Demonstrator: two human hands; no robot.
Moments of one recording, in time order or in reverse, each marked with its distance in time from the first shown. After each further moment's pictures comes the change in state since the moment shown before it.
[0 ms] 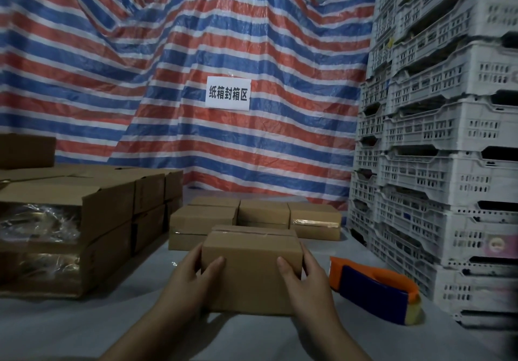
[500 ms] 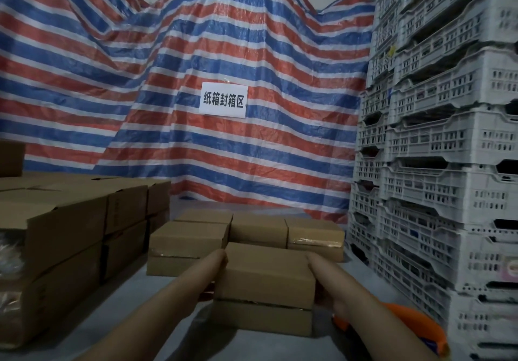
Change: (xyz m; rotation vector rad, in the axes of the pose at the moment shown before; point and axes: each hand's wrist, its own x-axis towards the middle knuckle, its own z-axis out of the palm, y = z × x) left_hand 0.093 0.014 0.034 -0.070 -0.146 -0.473; right_hand 0.110 -0.011 -0.042 0.016 -0.150 0.428
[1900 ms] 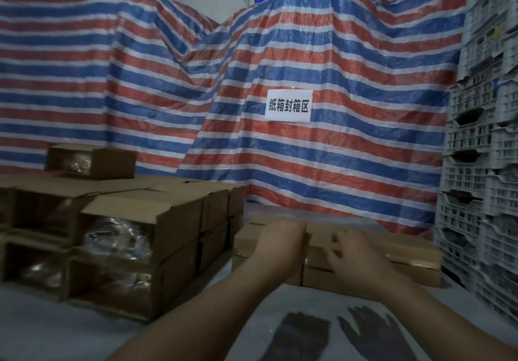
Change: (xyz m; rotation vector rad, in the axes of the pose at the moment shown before) left_hand 0.007 0.051 -0.026 1.275 0.424 0.716; right_hand 0.017 -0.050 0.092 -1.184 0.184 -0.695
